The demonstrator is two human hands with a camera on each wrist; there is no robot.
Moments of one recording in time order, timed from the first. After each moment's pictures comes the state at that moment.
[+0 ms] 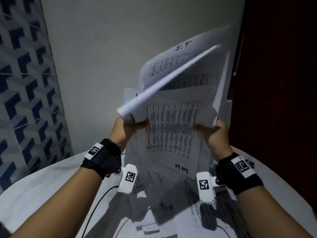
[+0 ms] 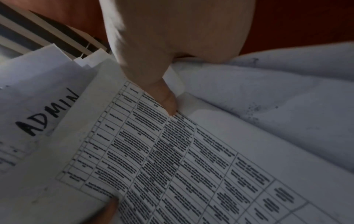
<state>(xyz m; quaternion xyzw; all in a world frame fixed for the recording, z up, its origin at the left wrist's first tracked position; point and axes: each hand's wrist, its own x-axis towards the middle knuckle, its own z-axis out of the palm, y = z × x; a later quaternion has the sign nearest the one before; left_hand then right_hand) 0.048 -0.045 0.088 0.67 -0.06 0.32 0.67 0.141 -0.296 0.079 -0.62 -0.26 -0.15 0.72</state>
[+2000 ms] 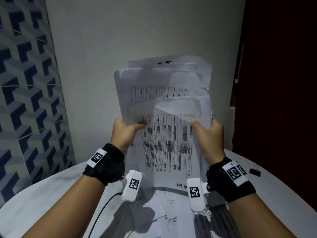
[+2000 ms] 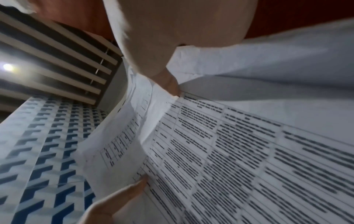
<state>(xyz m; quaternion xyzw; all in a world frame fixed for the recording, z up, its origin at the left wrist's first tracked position) 0.055 -0.041 0.106 0.66 -0.01 0.38 0.65 0.124 -0.268 0.101 -0.64 -0.20 -0.21 0.71</state>
